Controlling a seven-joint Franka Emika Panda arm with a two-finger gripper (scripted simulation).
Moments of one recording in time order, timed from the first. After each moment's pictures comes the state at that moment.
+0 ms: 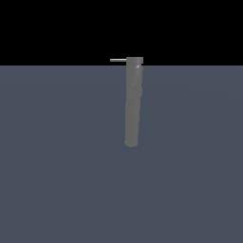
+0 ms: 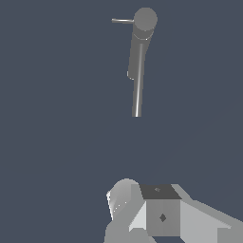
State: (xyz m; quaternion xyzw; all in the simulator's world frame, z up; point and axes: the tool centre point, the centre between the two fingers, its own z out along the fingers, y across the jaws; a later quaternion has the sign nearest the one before) arm -0.266 -0.004 0.497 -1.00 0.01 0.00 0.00
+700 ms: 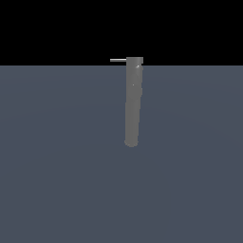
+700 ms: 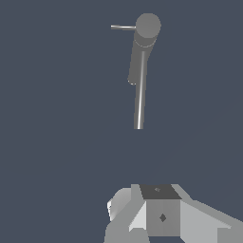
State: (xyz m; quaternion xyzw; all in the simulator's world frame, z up) arm -0.237 -0.002 0.477 -1.00 0.01 0.00 0.00
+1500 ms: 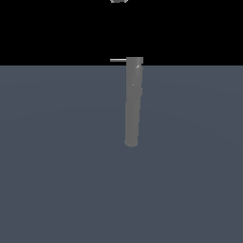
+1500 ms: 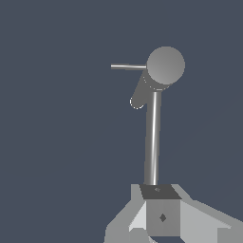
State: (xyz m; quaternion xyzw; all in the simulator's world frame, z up) arm -0.124 0.004 0.399 -1.00 0.02 0.00 0.00
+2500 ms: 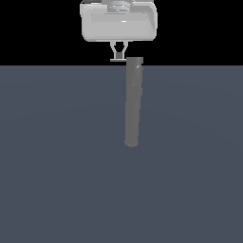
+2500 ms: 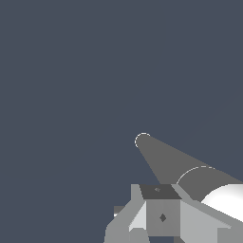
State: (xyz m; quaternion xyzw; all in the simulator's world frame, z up) arm 0.010 0.007 0.313 -1.00 0.04 0.00 0.00
